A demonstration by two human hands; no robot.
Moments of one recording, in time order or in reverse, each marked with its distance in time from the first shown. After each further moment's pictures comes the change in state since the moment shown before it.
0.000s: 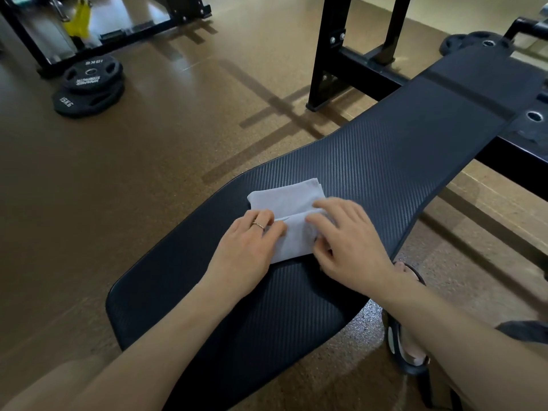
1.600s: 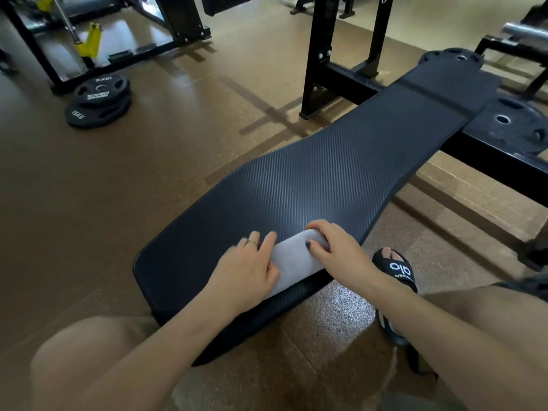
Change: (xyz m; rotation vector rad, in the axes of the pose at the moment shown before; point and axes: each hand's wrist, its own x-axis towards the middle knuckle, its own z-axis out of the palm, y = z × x) left_hand -0.077 0.049 -0.045 -0.084 -0.328 -0.171; right_hand -0.066 -0.045 -0.009 0.555 -0.270 0.505
